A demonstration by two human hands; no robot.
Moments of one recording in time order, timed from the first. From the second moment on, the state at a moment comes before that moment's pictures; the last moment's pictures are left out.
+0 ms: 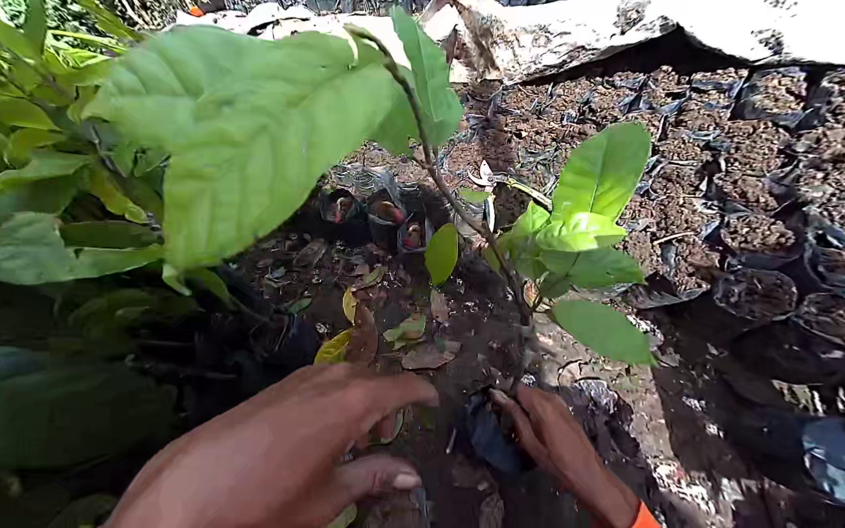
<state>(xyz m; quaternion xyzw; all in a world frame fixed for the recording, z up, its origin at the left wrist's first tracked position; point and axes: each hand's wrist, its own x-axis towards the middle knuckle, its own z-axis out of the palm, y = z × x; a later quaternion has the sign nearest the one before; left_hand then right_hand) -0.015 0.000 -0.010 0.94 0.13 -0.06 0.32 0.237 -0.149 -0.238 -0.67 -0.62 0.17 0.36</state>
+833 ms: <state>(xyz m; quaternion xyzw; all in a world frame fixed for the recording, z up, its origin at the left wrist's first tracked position) -0.276 -0.113 -0.073 0.50 0.86 -0.08 0.05 0.035 -0.021 -0.140 -0.28 -0.84 0.25 0.39</state>
